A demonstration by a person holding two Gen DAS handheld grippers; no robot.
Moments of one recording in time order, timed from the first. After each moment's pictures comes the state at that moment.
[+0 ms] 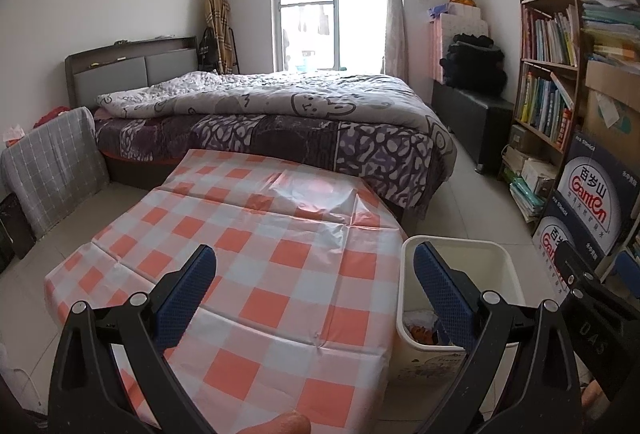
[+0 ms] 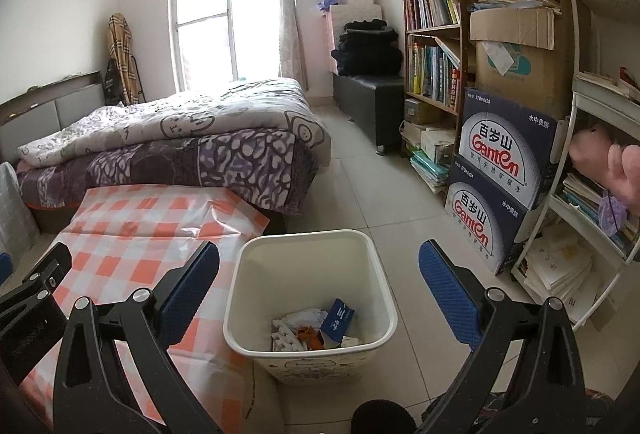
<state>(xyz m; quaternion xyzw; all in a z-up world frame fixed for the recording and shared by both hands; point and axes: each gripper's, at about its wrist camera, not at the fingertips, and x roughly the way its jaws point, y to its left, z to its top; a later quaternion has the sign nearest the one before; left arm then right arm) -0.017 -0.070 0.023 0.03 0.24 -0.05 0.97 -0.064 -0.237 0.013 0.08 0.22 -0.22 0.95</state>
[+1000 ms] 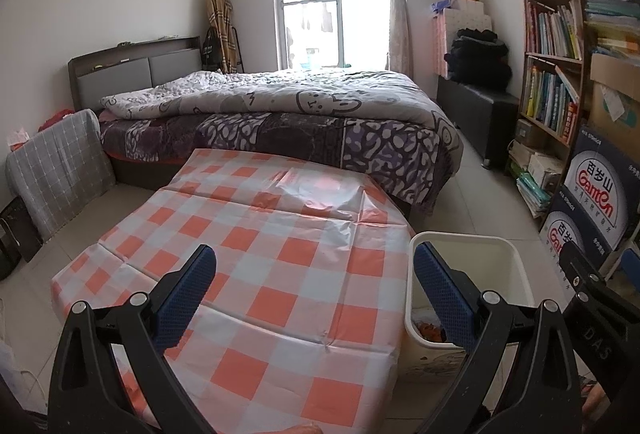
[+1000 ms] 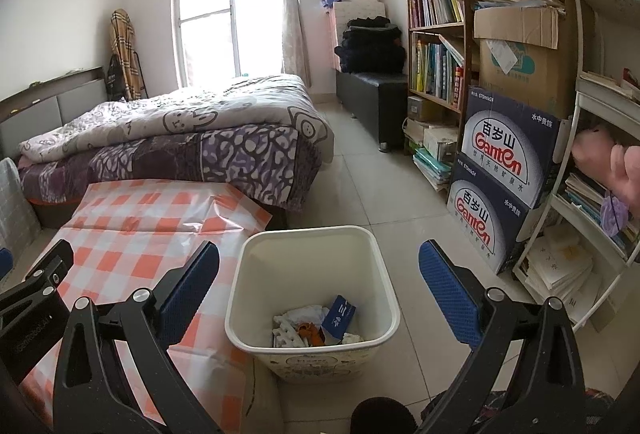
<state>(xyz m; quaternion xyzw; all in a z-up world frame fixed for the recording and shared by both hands) -0.014 -0.072 0.021 0.04 0.25 -0.04 0.97 -0.062 -0.235 0.010 0.08 0.23 -0.21 0.95</state>
